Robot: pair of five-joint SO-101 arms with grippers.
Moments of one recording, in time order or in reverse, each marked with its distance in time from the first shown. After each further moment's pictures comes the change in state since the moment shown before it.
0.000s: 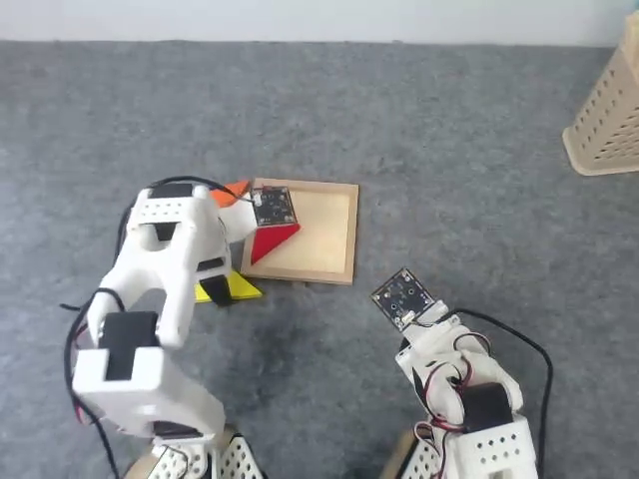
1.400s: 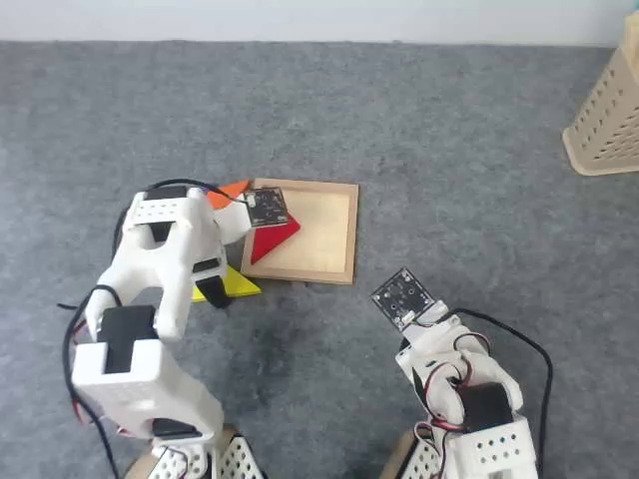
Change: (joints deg) left arm -1.5 2.0 0.2 -2.1 -0.4; right arm 0.0 0.0 0.0 0.0 0.0
